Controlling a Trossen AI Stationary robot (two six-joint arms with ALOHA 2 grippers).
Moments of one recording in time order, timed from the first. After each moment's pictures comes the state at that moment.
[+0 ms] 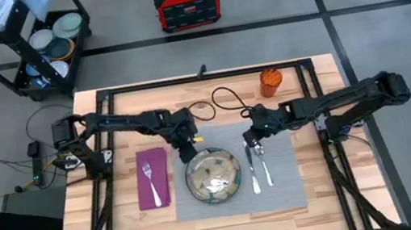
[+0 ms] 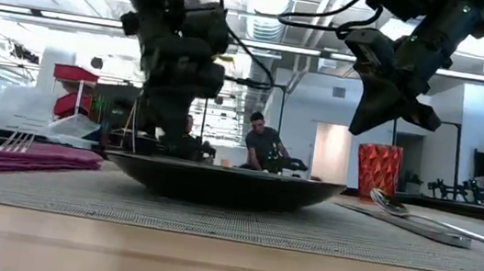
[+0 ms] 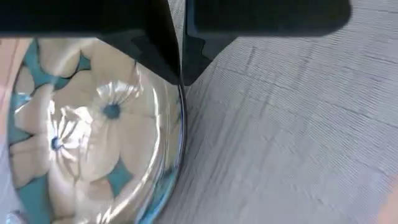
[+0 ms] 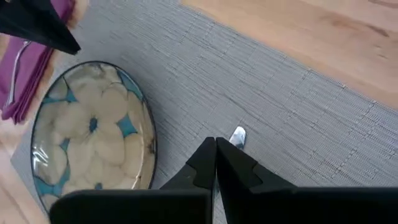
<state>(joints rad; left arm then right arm) 0.24 1.66 1.03 -0.52 0.33 -0.25 -0.03 1.29 0.79 -0.46 0.15 0.98</state>
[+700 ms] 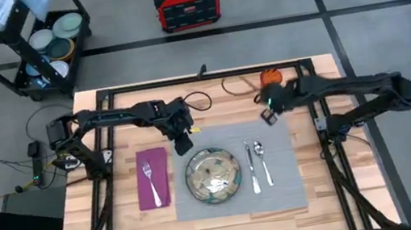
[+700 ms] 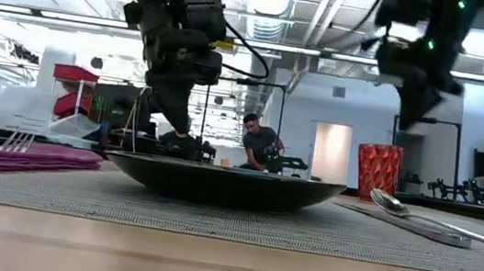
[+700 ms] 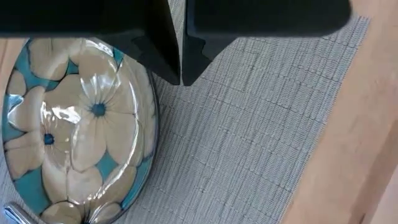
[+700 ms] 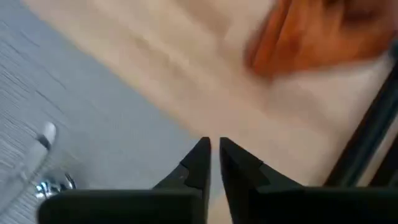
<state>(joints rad) 0.30 1.62 1.06 -0.63 0.30 -0.17 -0.34 1.20 1.01 -1.02 0.35 0.46</state>
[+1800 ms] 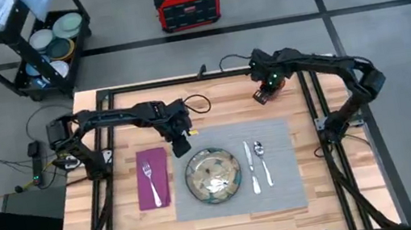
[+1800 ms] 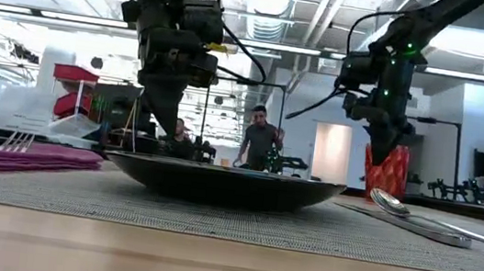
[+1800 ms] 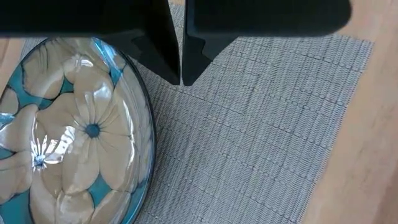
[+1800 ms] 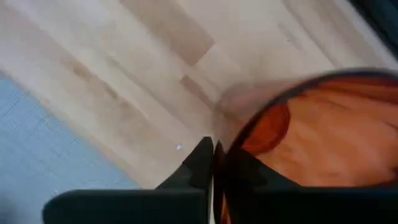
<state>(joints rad) 0.30 1.62 1.06 -0.69 0.30 -0.16 -0.71 1.56 1.09 -0.92 0.05 0.08</state>
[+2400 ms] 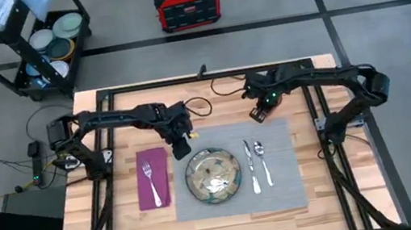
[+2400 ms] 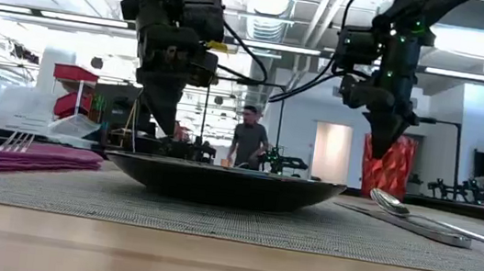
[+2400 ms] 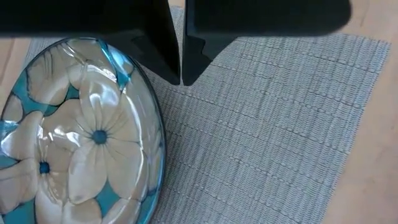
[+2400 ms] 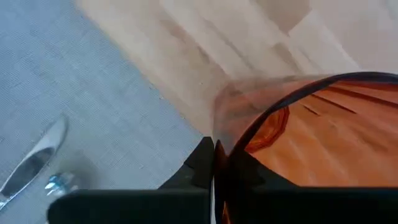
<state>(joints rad) 0.27 1.62 1.06 -0.69 0.30 -0.16 -0.47 1.51 1.04 -0.93 0.08 0.30</state>
